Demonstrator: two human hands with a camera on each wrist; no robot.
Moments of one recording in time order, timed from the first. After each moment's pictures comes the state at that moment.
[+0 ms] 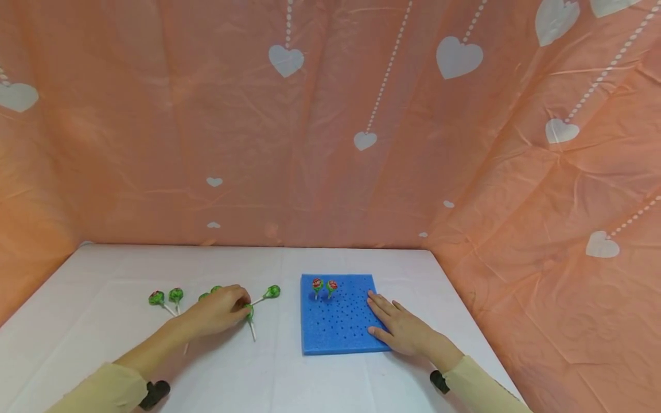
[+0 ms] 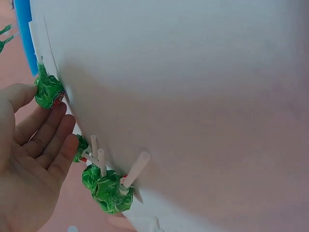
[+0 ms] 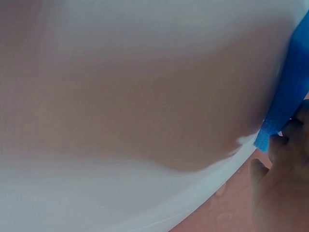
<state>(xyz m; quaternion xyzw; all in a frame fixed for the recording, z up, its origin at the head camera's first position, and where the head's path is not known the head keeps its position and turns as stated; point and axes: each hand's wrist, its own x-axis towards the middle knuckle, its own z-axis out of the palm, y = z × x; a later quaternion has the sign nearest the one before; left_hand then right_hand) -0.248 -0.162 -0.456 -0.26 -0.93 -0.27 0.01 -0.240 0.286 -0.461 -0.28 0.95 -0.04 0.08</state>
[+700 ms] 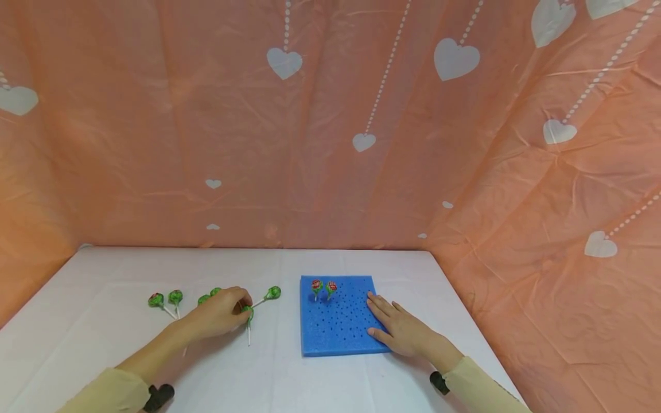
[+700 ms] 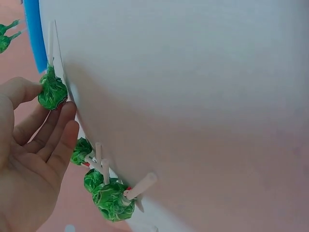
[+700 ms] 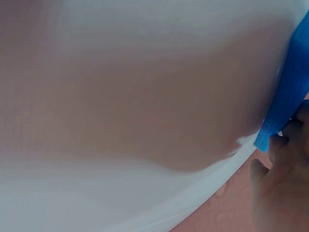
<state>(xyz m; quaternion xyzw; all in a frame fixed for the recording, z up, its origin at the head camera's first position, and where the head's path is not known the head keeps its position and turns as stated) -0.247 -0.160 -0.460 -0.25 -0.91 -0.32 0.00 -0.241 0.287 -0.463 -0.28 0.96 -0.04 0.08</state>
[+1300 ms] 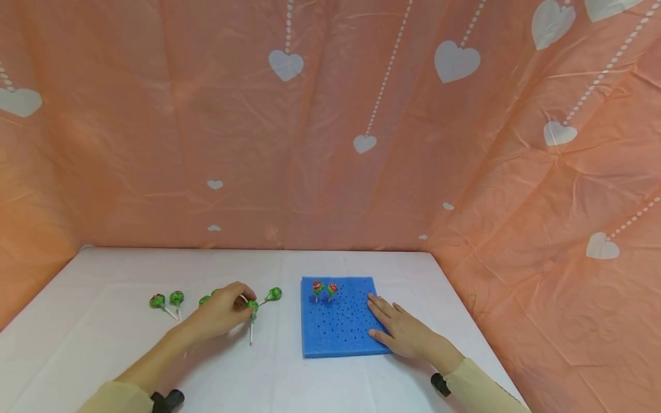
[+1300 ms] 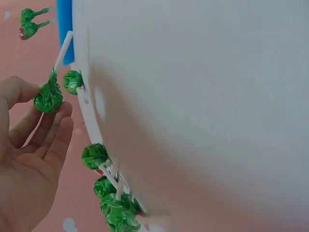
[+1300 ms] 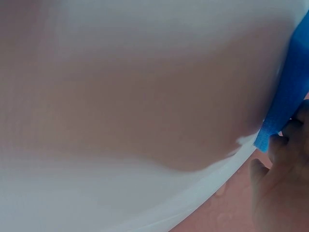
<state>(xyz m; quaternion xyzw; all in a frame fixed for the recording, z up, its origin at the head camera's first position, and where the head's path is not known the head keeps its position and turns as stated) -0.241 -0.158 -0.456 -0.21 -0.89 -0.41 0.01 -0.239 0.285 -0.459 -0.28 0.95 -0.05 0.09</state>
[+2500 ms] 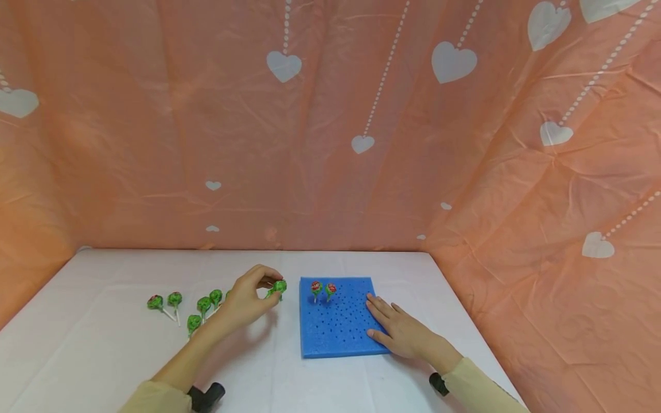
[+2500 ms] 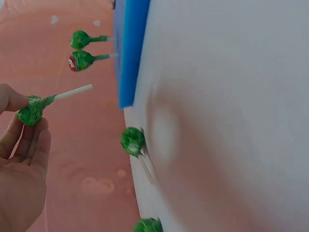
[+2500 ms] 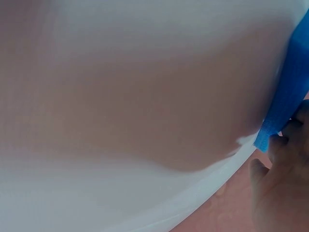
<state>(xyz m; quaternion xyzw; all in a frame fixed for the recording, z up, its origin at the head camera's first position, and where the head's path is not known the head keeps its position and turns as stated) -0.246 -0.098 -0.435 -0.23 -0.83 -0.49 0.14 -0.239 0.286 -0.461 -0.28 0.95 -0.05 0.08</state>
